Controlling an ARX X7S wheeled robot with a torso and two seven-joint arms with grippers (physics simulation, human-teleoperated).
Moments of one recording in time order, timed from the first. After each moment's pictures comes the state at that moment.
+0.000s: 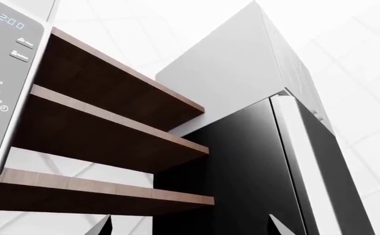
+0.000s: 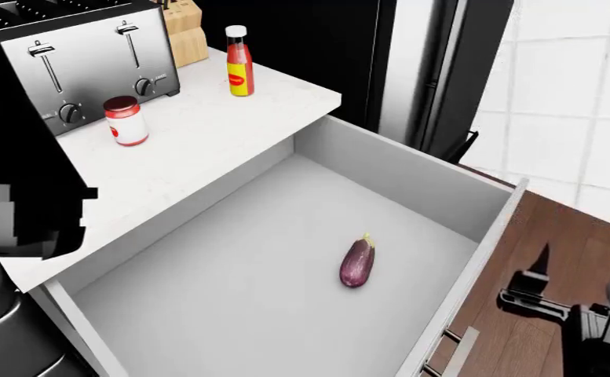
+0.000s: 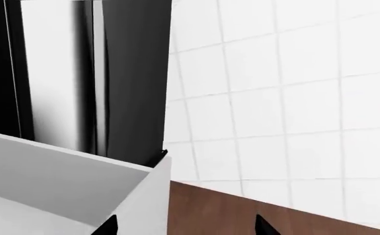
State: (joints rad) left arm -2.32 -1.22 2.38 1.05 -0.72 0.30 -1.57; right arm -0.01 0.22 0.32 -0.57 0.14 0.56 0.20
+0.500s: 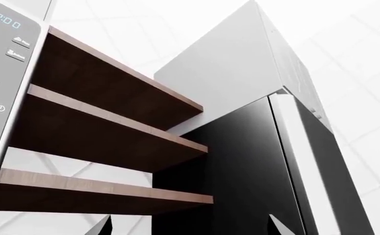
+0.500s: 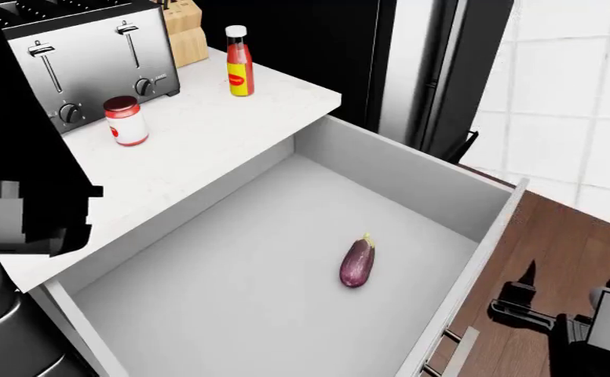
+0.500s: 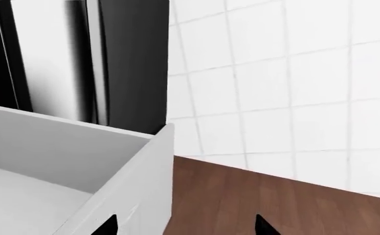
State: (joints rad) left arm -2.31 -1.21 2.37 1.05 -0.73 0.29 -1.57; right arm -0.01 0.21 0.31 -0.48 0.17 0.55 0.20
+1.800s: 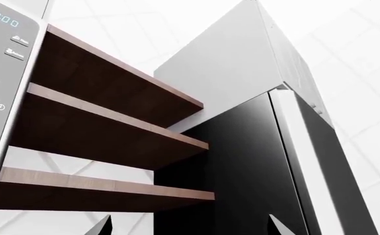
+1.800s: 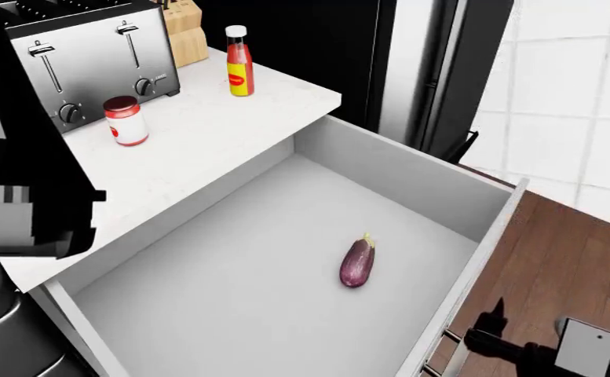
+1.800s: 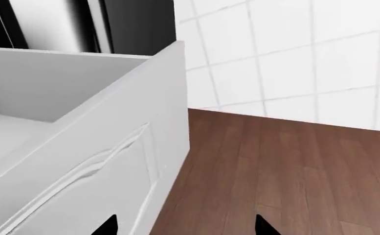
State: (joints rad) left arm -2.32 -1.21 2.39 1.05 -0.73 0.28 -1.57; right arm -0.03 0.17 0.29 -0.21 0.25 0.41 0.18
